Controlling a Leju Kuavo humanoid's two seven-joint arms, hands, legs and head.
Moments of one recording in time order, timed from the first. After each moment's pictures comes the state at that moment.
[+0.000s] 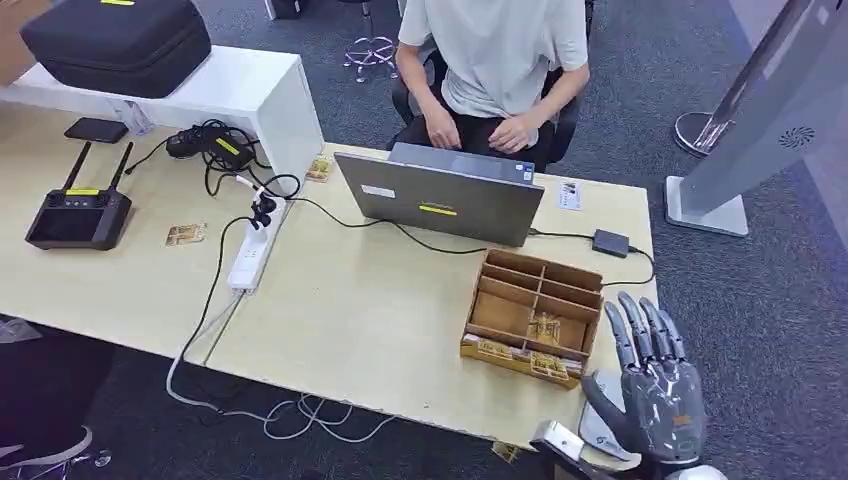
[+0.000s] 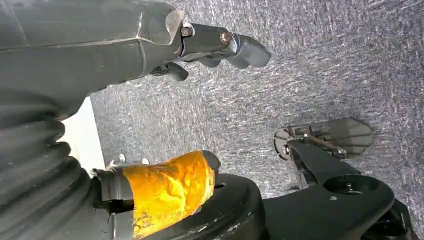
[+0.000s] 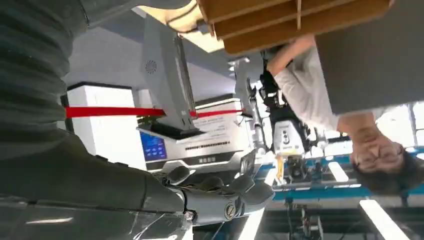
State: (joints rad) left arm -0.03 -0.17 0.54 -0.21 -0.70 -0.03 0.04; right arm 0.07 -0.18 0.27 -1.72 1.29 -0.44 -0.14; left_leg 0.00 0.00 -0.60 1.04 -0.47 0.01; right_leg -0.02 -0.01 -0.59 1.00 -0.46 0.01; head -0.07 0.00
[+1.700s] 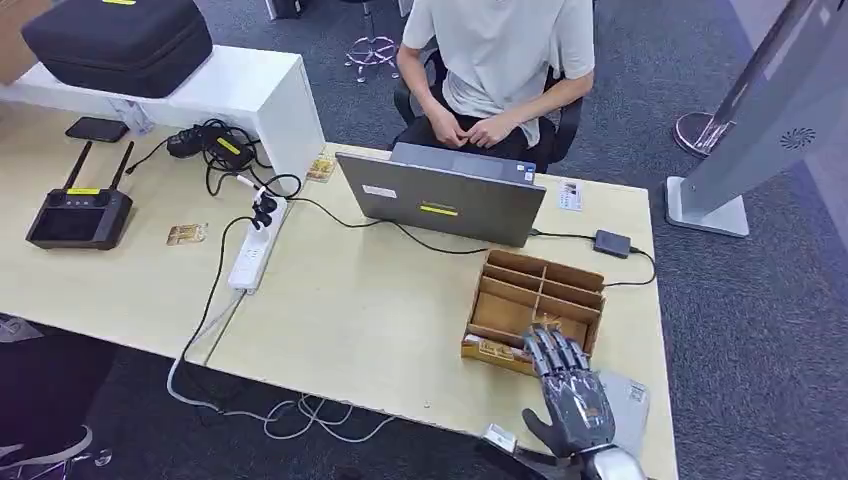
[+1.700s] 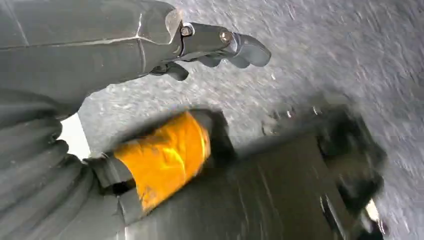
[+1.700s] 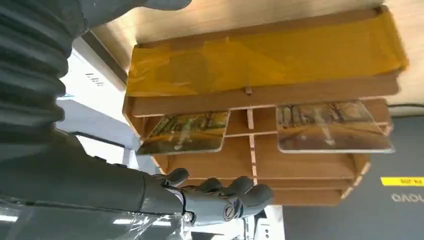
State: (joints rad) left arm -0.05 -0.28 0.52 -0.21 -0.90 -0.02 0.06; right arm -0.06 -0.07 0.42 -1.32 1.29 -0.37 -0.11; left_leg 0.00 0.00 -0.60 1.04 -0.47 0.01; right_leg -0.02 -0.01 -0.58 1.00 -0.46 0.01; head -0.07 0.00
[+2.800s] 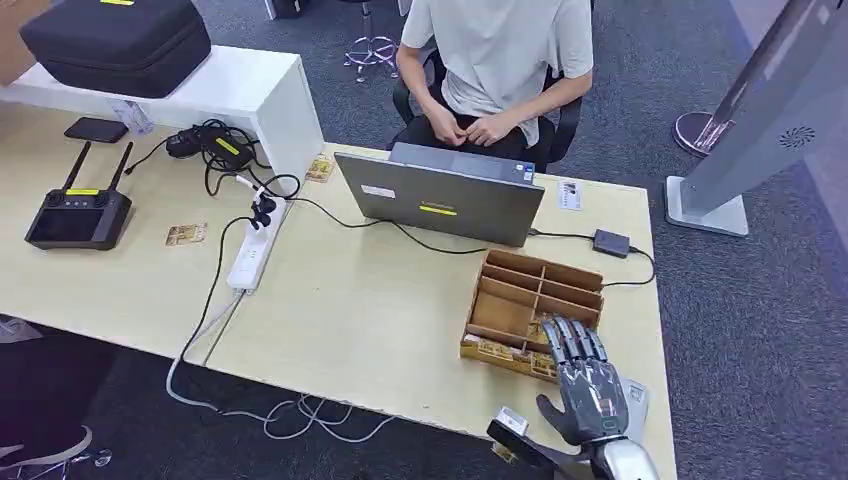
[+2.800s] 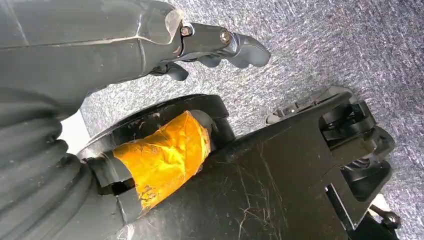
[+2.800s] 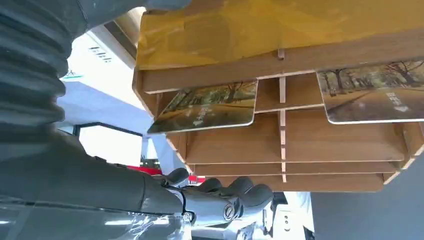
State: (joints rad) left arm -0.05 -0.29 0.50 -0.21 -0.93 -0.03 0.06; right arm -0.09 -0.06 0.37 -1.29 1.33 -0.42 -0.09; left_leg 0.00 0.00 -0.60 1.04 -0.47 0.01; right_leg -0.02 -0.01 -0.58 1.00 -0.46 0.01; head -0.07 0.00
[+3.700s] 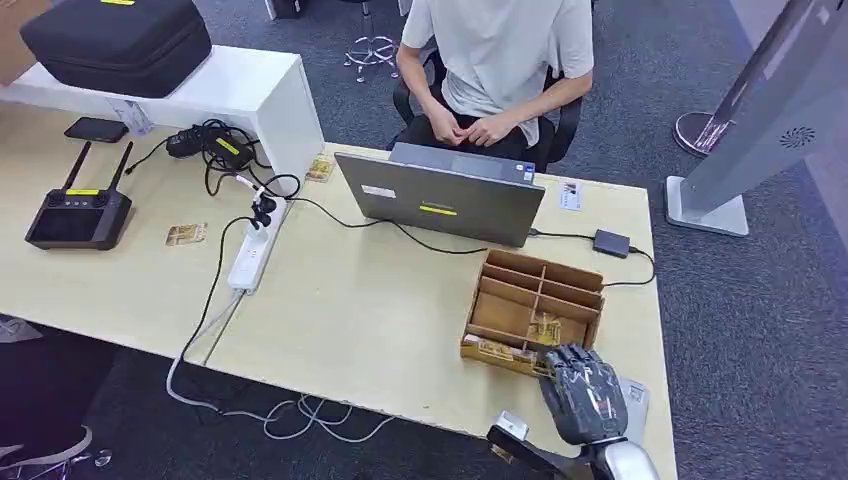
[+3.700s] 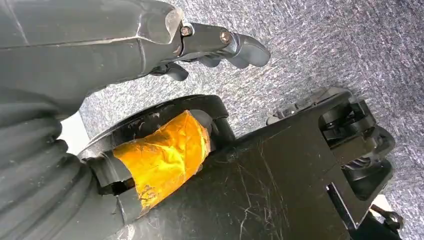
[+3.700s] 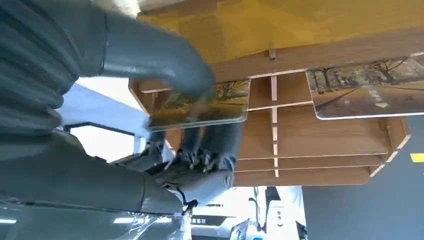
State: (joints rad) left arm -0.05 -0.29 0.50 -0.21 -0.94 -0.03 0.06; right arm -0.08 -0.06 0.36 -1.29 1.31 -0.44 -0.13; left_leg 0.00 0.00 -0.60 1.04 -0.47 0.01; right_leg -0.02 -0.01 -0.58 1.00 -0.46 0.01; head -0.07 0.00
